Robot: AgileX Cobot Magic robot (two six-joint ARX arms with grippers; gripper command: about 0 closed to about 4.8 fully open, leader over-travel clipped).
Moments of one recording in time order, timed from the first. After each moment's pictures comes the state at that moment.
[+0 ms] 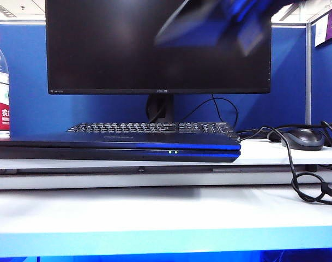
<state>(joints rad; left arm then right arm) -0.12 0.22 0.49 0.01 0.57 -0.55 0.74 1.15 0.56 0.41 -0.32 0.19</state>
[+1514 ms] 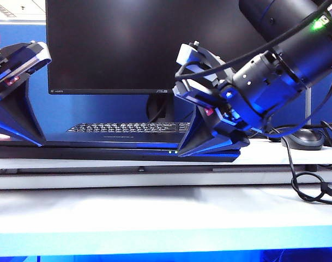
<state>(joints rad) -0.30 1.13 0.63 -0.33 0.34 -0.15 0.70 1.41 0.57 0.26 -0.16 0.15</state>
